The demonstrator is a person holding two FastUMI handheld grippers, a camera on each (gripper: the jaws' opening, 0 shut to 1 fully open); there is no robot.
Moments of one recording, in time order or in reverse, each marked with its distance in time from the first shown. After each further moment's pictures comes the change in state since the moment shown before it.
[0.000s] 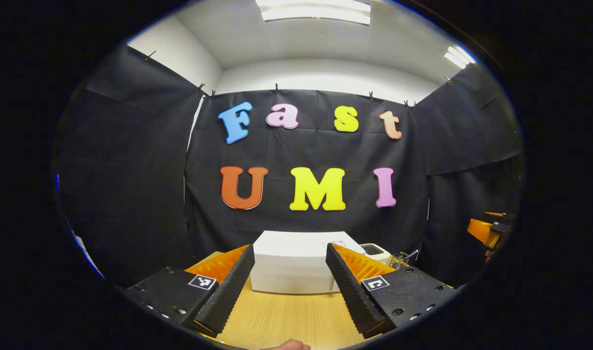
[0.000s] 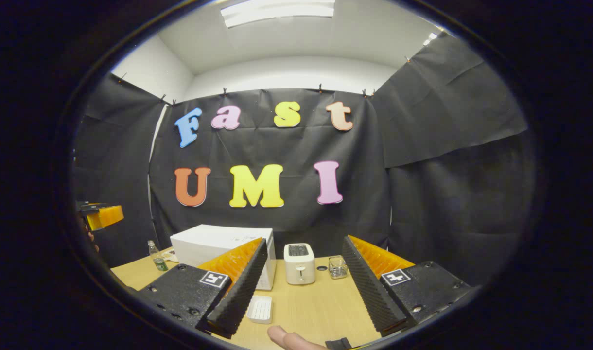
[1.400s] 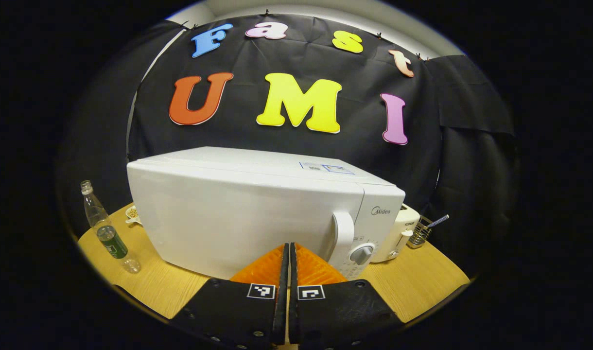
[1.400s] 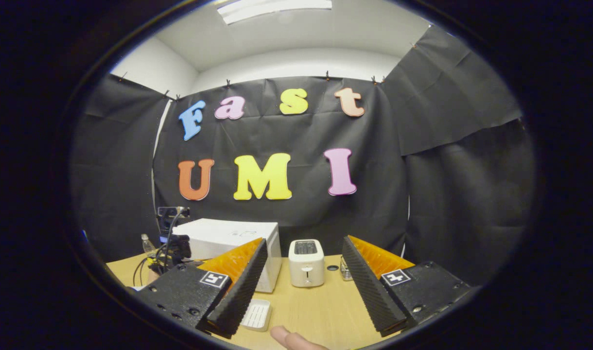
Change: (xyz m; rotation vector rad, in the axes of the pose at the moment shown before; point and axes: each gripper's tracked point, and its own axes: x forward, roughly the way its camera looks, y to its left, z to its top) left arm 0.236 -0.091 -0.246 -0.112 0.331 -0.104; right arm 0.086 -0.009 -0.060 0.022 0.048 0.072
